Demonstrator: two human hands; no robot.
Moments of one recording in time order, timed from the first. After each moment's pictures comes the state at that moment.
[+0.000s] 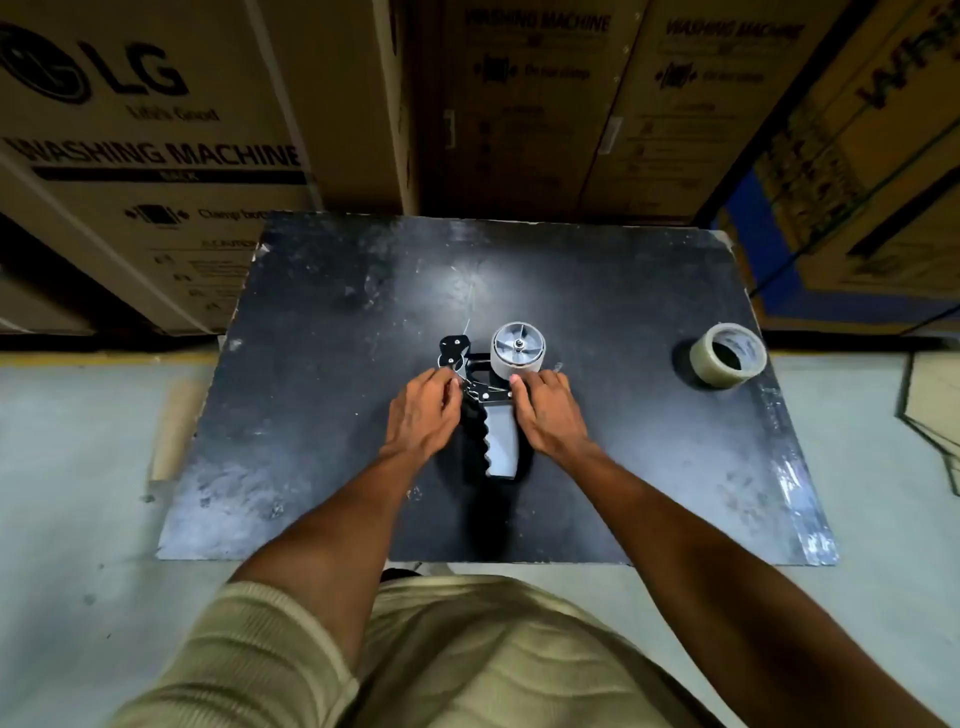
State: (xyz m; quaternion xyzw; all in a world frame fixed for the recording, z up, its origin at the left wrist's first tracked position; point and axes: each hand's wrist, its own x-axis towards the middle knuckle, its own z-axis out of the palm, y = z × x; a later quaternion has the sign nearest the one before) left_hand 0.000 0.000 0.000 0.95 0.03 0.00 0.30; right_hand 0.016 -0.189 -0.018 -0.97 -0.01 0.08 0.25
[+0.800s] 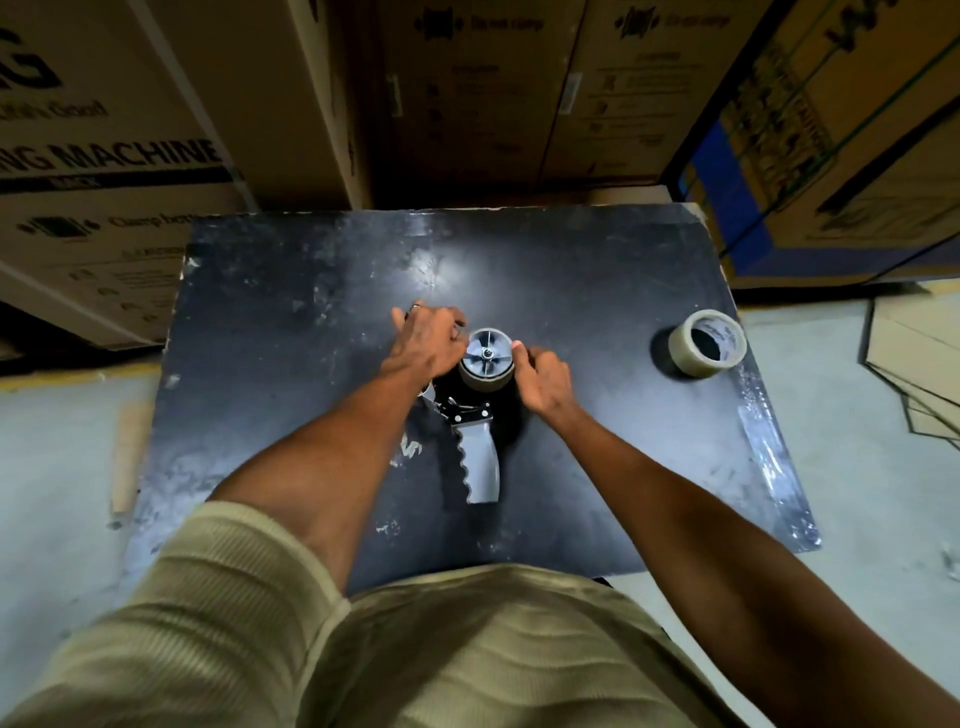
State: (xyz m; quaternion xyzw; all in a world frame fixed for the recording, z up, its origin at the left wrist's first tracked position) left_hand 0.141 -0.038 0.018 0.97 -0.05 -0.12 0.19; right_hand 0.086 -0.210 -0.023 -0.88 0.20 0.11 0.41
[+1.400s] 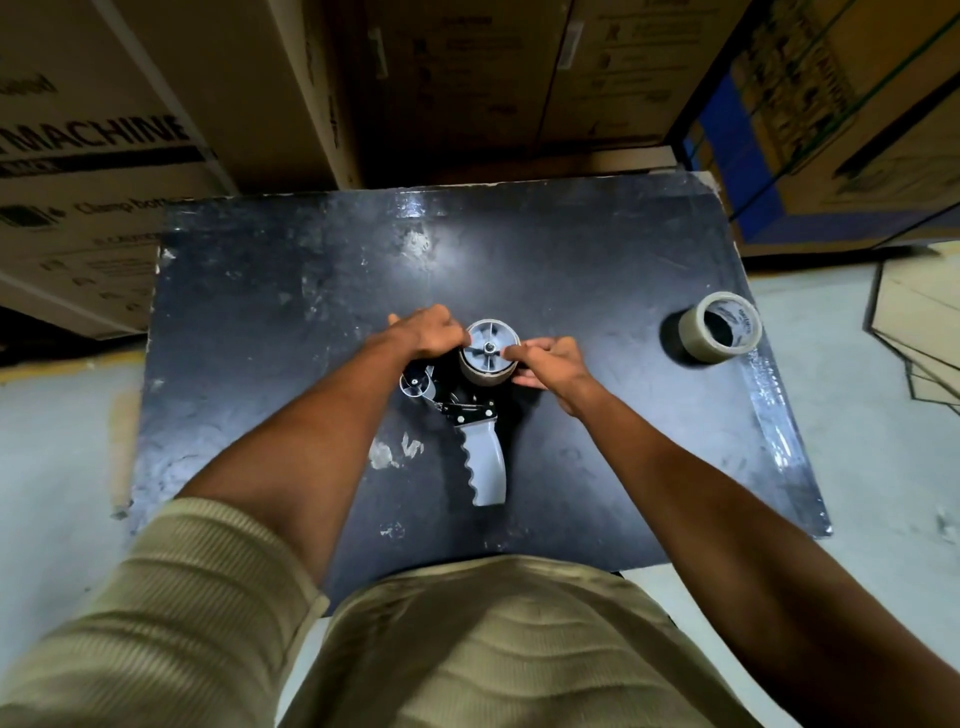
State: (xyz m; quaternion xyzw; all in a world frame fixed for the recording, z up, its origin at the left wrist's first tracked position) left_hand 0.174 -0.032 0.008 0.91 -0.02 -0.36 0.22; right_hand 0.112 -0.224 -0.047 -0.68 0.33 0.20 0.62
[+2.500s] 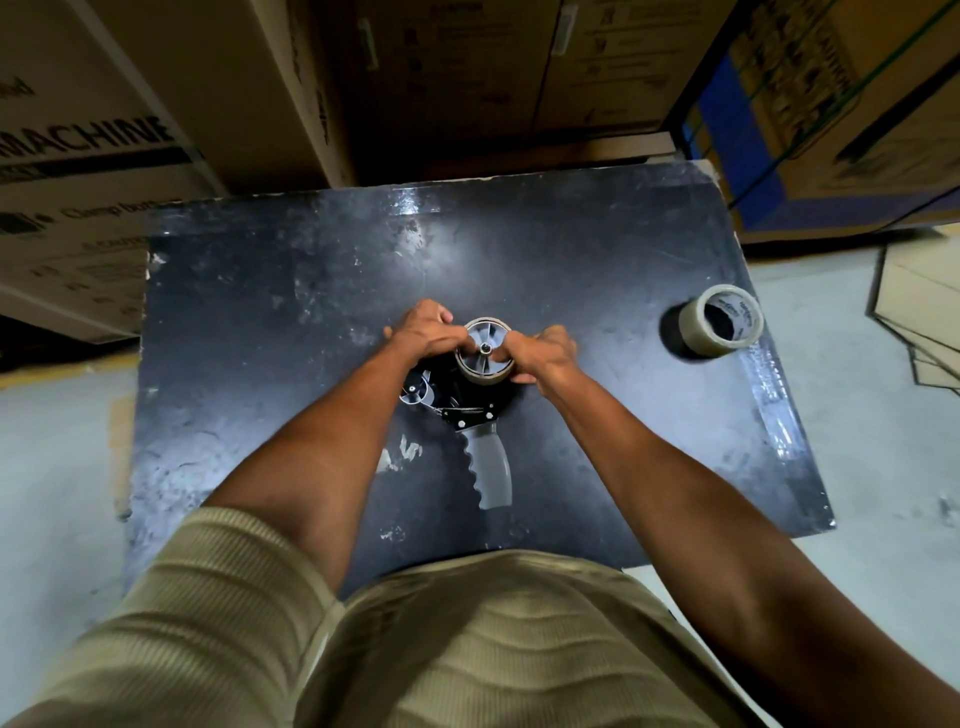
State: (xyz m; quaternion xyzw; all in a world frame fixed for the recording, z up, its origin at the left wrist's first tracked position) left_hand 0.169 -0.044 0.008 0.88 0.12 -0.33 0.33; right_hand 0.124 -0.195 -0.008 -0.75 0.41 0.17 0.50
